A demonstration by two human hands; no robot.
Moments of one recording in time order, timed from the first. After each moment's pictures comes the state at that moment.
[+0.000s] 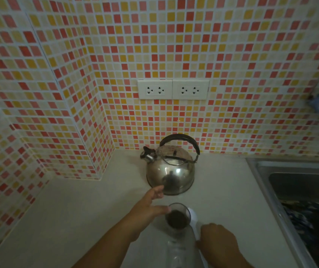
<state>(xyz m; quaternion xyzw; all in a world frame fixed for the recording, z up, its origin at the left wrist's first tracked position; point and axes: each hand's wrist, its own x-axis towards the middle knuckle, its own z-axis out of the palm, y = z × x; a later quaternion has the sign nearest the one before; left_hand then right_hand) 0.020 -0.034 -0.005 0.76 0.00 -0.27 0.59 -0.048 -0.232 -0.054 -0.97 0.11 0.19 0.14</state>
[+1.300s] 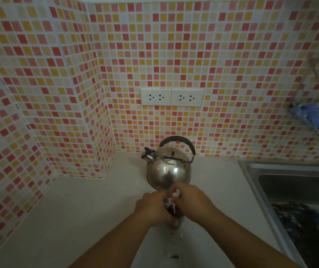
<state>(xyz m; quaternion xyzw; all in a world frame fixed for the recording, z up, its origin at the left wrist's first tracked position) -0.009 -0.051 0.011 0.94 -0.10 -0.20 0.24 -0.032 -0.190 0.034 -0.96 0.00 0.05 0.27</state>
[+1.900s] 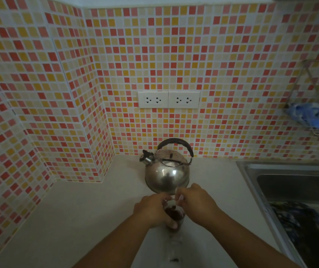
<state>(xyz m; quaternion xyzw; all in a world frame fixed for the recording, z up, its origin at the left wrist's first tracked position) -0.007 -0.050 0.012 0.93 -0.08 -0.23 0.26 -0.031 -0.208 0.017 -0.98 -0.02 0.01 0.21</state>
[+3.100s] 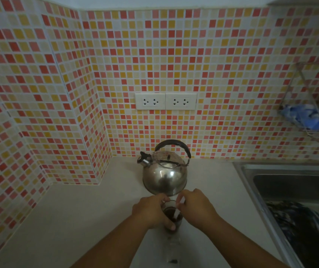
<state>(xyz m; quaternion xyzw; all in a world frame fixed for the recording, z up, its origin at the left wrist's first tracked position) -0.004 -0.051 0.012 0.93 -0.08 -0.24 0.25 -0.035 -0.204 0.012 -0.96 0.07 0.01 0.26</state>
